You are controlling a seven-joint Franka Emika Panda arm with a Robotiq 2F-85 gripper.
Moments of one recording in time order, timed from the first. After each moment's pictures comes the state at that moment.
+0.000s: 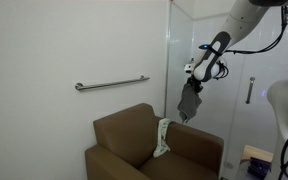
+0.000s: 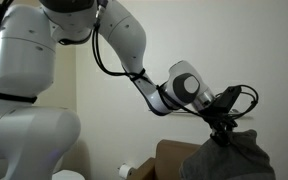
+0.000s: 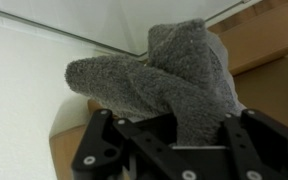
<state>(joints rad) 0.59 0.13 -1.29 -2.39 -0.38 2.98 -1.44</state>
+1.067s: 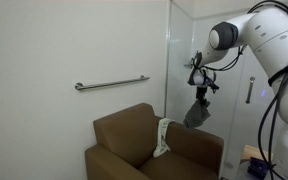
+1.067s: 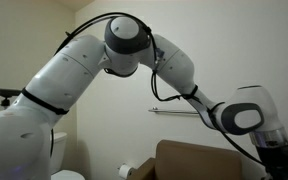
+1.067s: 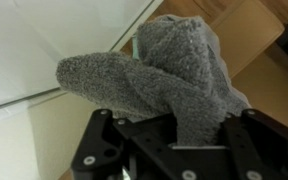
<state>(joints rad) -0.37 0.63 -0.50 -1.83 0.28 2.59 -1.75</state>
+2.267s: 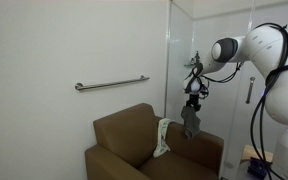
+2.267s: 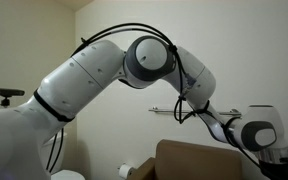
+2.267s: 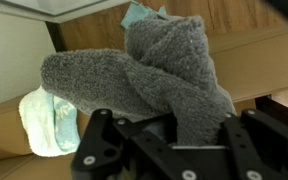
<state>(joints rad) -0.70 0.83 -0.10 -1.53 0.00 2.47 -2.08</state>
